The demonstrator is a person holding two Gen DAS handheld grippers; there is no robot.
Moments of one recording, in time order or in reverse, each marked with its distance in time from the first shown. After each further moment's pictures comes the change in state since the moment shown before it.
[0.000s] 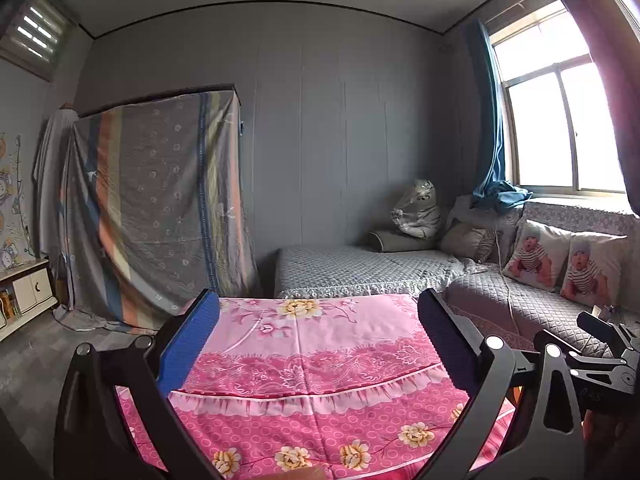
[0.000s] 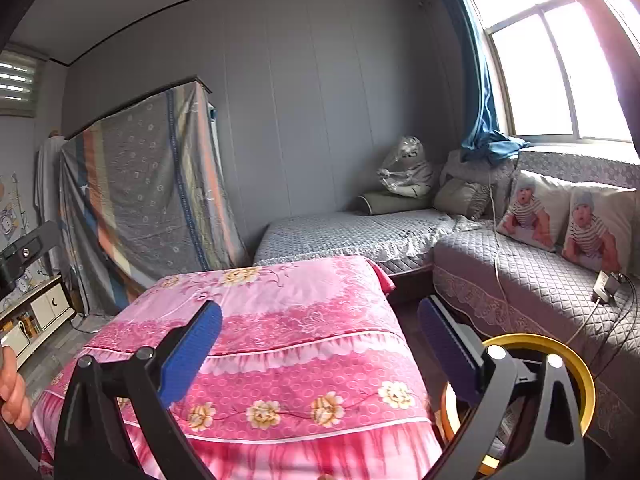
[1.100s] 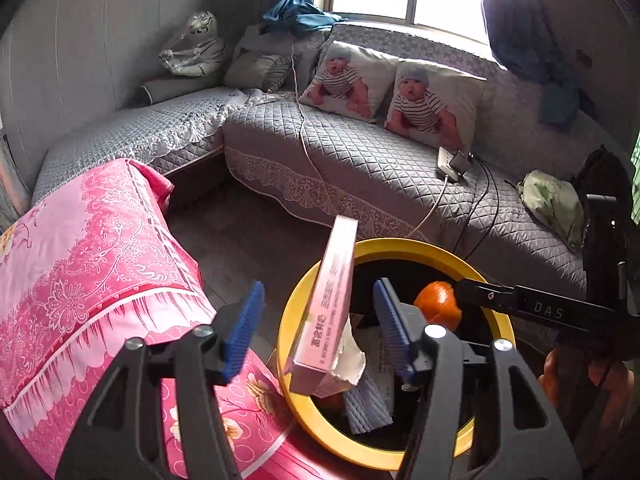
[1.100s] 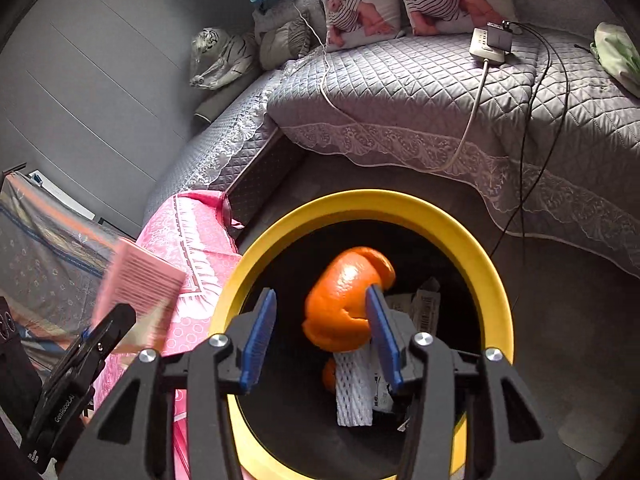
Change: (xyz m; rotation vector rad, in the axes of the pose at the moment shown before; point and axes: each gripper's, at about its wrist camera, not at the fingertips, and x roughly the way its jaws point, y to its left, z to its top) left arm 0.202 -0.355 -0.126 0.208 0.627 -0.727; right arm 0.055 -0.360 -0.102 0.722 0.444 -0.320
